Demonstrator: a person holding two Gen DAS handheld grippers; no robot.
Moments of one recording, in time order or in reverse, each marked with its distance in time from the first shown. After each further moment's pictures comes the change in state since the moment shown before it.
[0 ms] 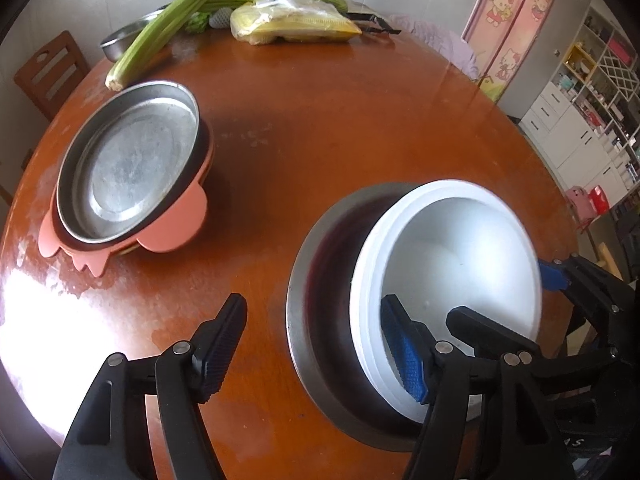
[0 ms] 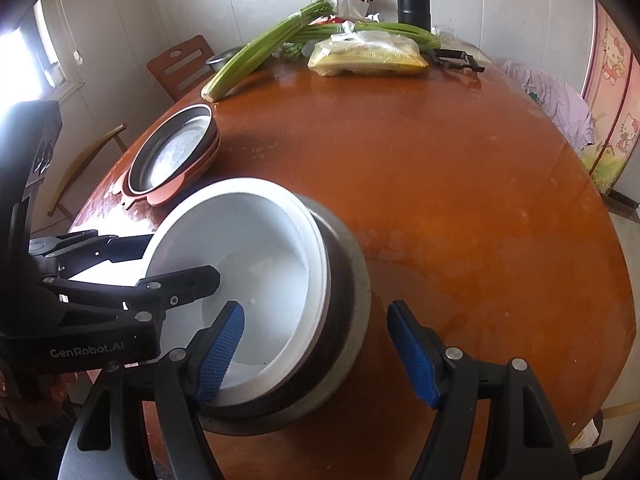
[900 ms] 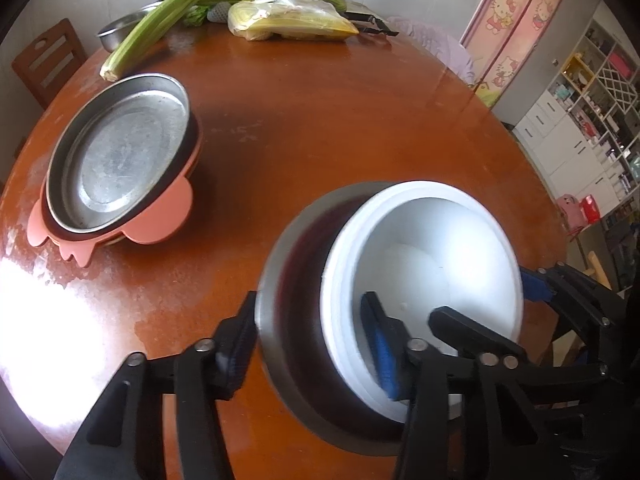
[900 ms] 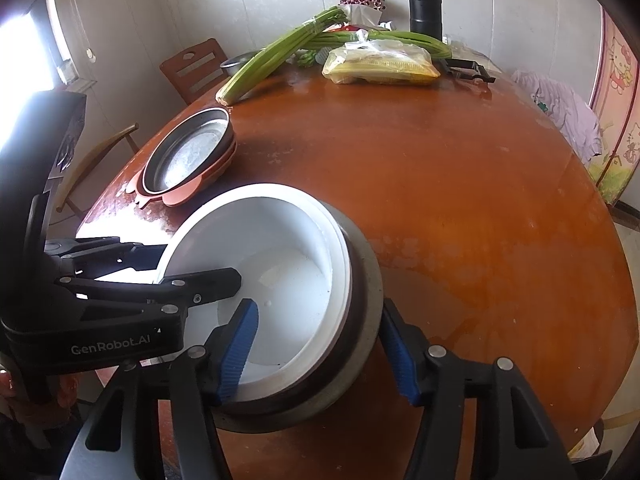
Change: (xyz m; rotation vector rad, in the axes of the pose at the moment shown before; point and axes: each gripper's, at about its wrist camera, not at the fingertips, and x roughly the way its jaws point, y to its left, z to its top) left arm -0.003 -0.006 0.000 -0.031 0.005 -0.046; right arm -0.005 0.006 -0.001 -0.028 -0.031 0.032
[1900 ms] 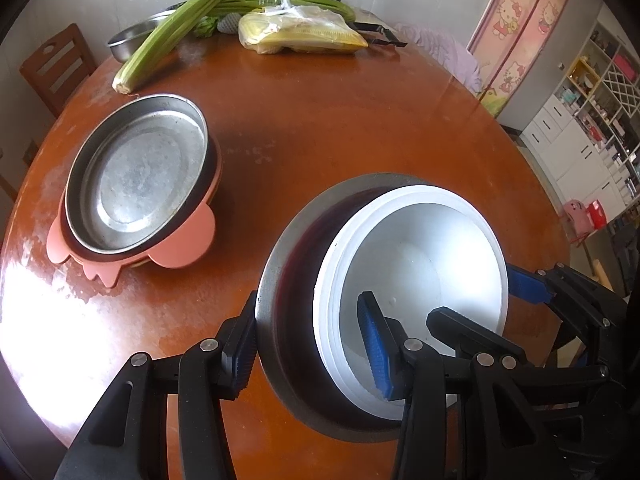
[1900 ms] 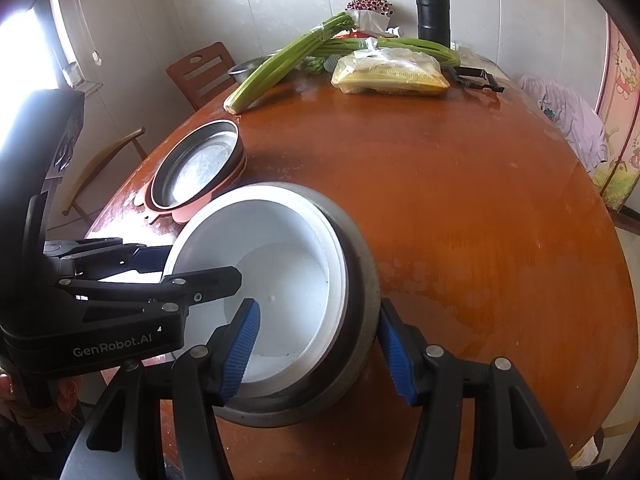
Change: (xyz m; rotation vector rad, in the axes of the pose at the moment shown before) left arm -0.014 0.005 0.011 -0.010 -0.020 0.034; right arm -0.002 0.006 0.013 -0.010 -0.012 0.019
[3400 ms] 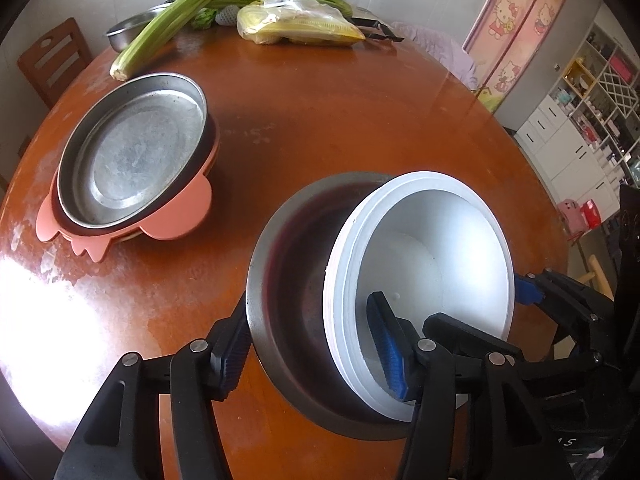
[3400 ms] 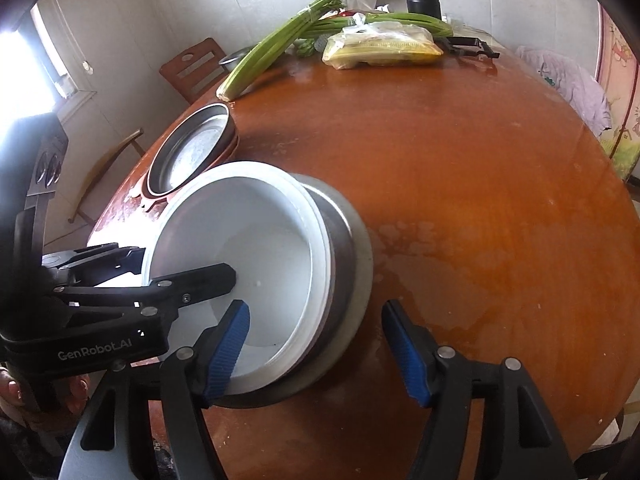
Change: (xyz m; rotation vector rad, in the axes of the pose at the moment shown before) left arm 0.011 0.006 -0.013 -0.005 0.004 -0.032; right arm 0.013 -0.013 -0.012 0.075 0.053 0.058
